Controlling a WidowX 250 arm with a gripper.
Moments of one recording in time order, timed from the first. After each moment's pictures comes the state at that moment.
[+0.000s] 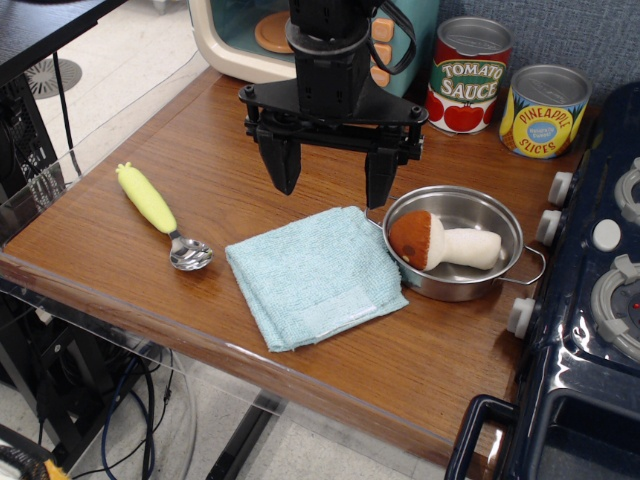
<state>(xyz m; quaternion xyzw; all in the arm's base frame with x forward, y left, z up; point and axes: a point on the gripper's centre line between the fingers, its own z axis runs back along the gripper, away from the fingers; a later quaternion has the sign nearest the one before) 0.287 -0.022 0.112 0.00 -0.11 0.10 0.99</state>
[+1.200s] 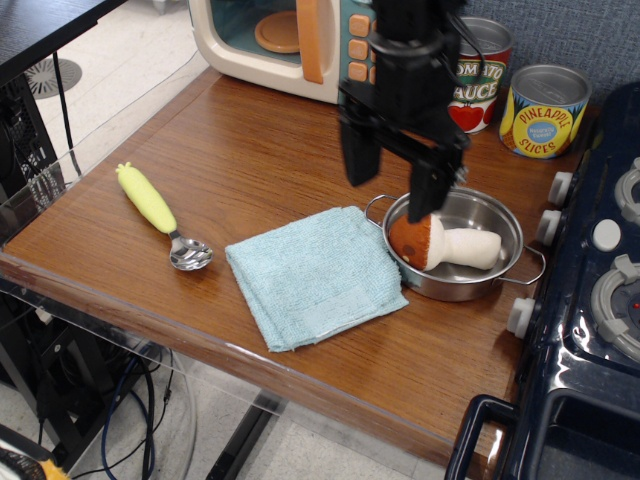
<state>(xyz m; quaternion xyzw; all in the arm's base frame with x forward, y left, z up) 0.330 -0.055 0.077 -0.02 -0.02 -0.21 0.98</state>
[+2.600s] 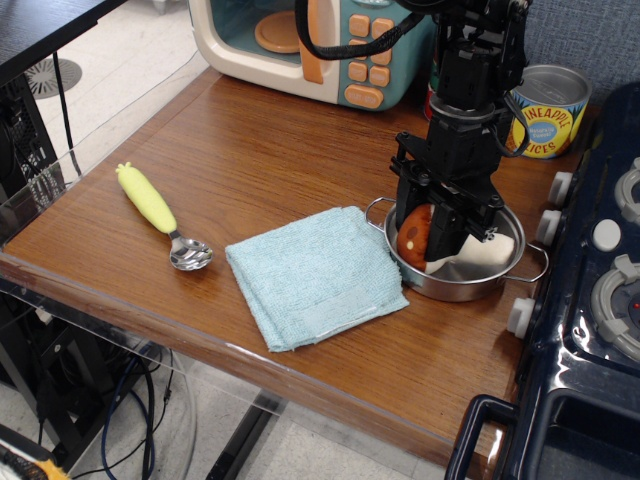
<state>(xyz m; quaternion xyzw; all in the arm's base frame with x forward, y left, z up) 0.343 -0.075 0.034 -0.01 0.04 -0.28 0.96</state>
